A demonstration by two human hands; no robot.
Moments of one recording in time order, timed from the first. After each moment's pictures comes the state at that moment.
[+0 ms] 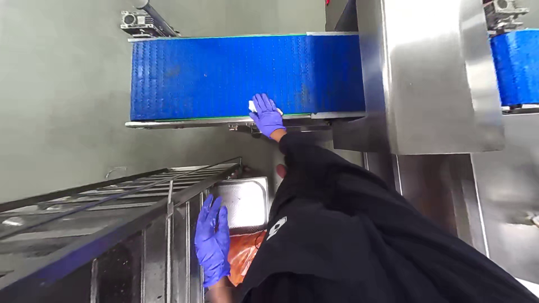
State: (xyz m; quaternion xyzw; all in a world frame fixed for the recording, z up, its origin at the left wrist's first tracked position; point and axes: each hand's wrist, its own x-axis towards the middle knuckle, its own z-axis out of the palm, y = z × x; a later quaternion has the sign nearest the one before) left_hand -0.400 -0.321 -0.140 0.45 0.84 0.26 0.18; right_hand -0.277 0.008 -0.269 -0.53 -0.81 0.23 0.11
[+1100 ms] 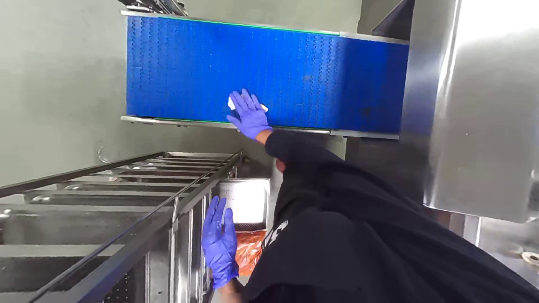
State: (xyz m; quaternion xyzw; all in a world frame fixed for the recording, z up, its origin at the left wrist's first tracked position) left_hand -0.410 -0.273 -0.149 0.38 0.87 0.22 0.21; right_hand -0.378 0.043 -0.264 -0.46 -0.84 0.28 0.08
